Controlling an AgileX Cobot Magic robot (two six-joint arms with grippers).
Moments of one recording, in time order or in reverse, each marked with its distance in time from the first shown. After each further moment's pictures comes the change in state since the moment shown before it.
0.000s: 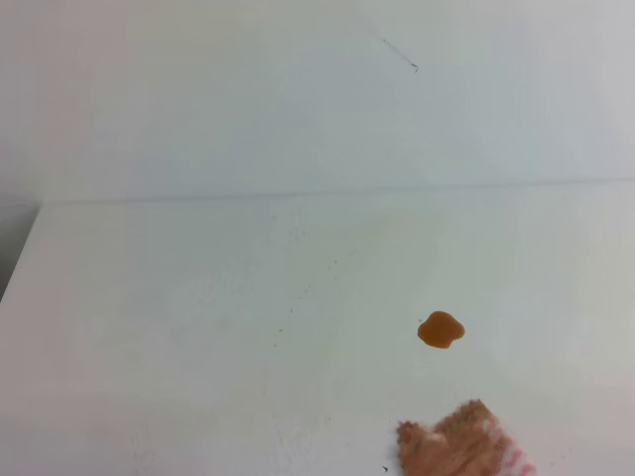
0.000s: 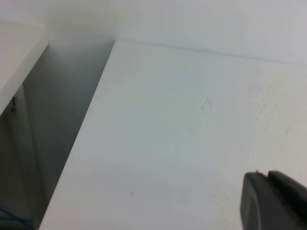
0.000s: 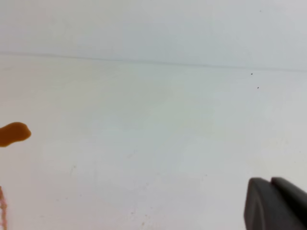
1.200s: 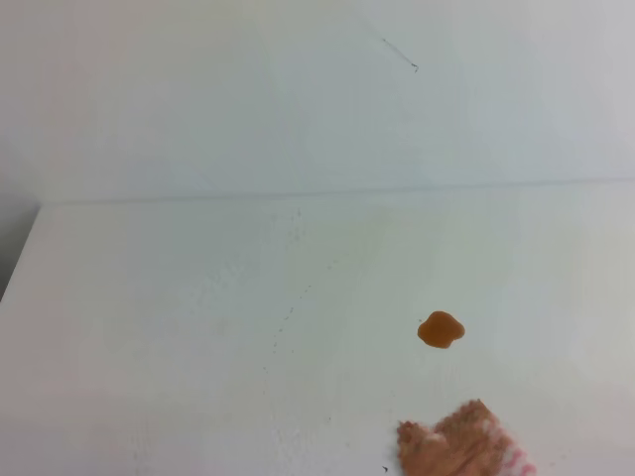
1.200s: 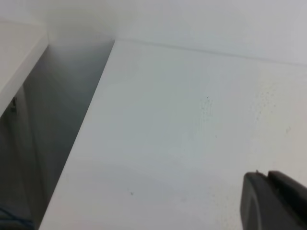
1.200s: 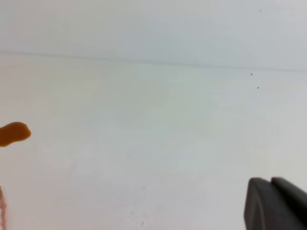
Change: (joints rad) left arm 0.000 0.000 0.000 0.000 0.000 0.000; right arm 0.000 0.008 -0.008 -0.007 0.002 -0.001
